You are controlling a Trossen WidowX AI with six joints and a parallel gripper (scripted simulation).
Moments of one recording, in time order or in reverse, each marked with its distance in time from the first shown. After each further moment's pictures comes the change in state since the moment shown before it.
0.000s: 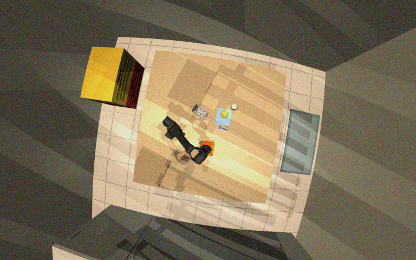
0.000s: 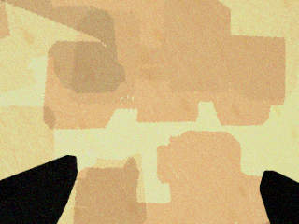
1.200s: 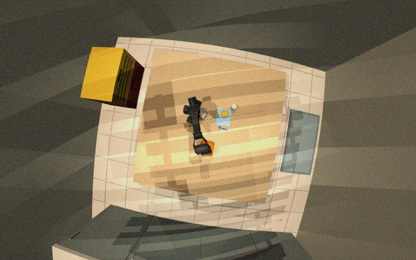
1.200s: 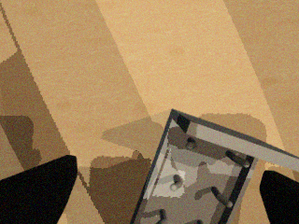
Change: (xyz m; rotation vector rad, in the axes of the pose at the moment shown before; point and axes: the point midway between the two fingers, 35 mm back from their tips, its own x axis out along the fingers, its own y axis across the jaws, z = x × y) arm -0.054 0.019 -0.210 1.151 0.230 -0.133
